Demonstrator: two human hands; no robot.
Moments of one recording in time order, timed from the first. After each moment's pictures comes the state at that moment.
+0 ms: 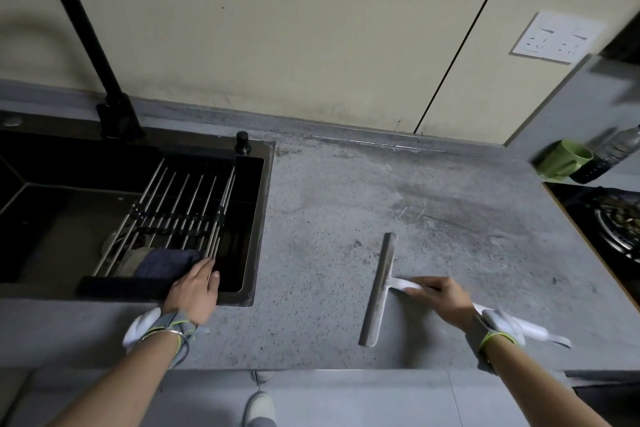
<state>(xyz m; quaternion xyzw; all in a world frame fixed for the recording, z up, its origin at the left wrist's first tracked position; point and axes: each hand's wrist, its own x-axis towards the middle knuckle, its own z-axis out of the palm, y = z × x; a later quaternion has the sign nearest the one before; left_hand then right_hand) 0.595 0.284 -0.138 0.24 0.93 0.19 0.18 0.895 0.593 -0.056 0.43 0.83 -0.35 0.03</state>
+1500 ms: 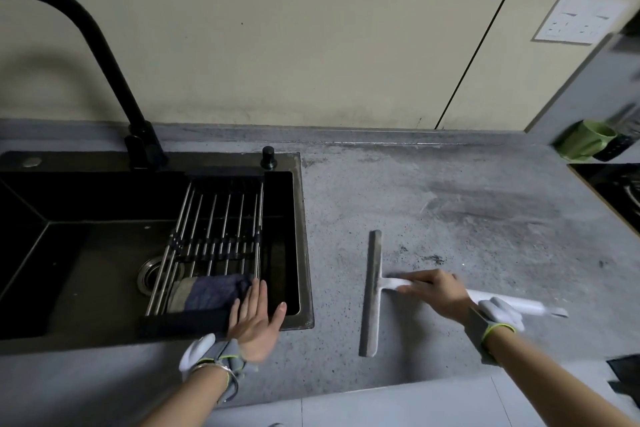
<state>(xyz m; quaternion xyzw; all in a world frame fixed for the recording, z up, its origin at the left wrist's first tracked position) 0.597 0.275 -0.122 0.30 0.92 0.10 0.25 0.799 0.520 -0.053 0.39 0.85 -0.34 0.06</state>
